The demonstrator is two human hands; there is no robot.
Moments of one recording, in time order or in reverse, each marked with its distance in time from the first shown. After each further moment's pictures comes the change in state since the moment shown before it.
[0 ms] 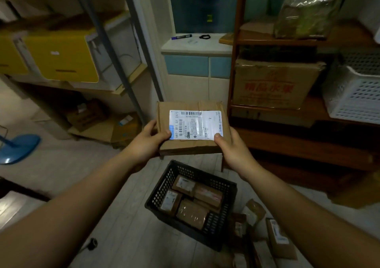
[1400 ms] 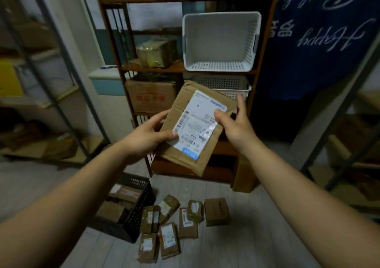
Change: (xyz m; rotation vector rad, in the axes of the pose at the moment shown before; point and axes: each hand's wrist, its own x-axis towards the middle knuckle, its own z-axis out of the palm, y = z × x) left_hand -0.300 0.101 0.469 0.022 -0.422 0.279; right_hand -0.315 -0.049 -0.487 0.120 0.224 -0.278
